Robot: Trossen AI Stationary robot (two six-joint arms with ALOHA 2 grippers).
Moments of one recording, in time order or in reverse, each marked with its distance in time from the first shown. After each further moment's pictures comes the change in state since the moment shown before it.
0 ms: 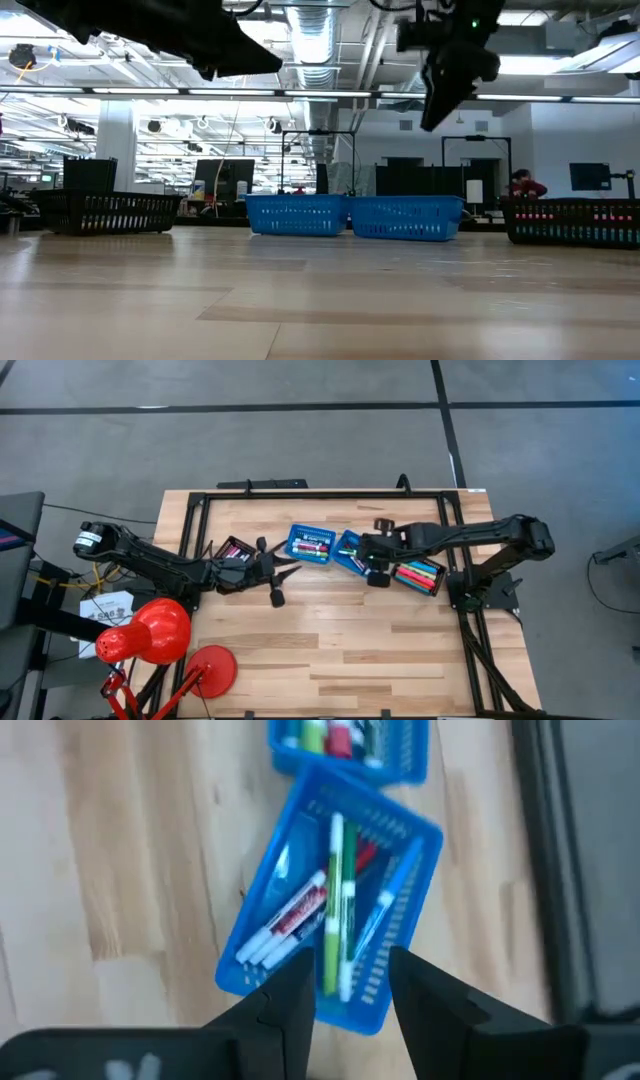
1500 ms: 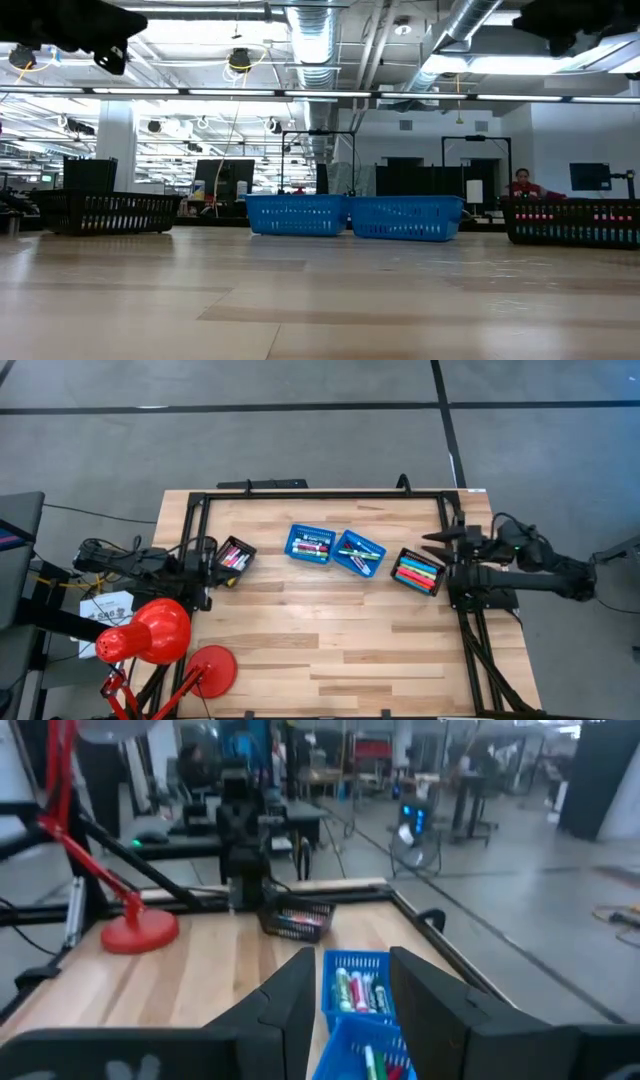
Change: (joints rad) left arm -0.085 -1.105 -0.277 -0.654 0.234 -0.085; right arm -0.123 -1.279 -0.649 0.495 -0.323 -0.006
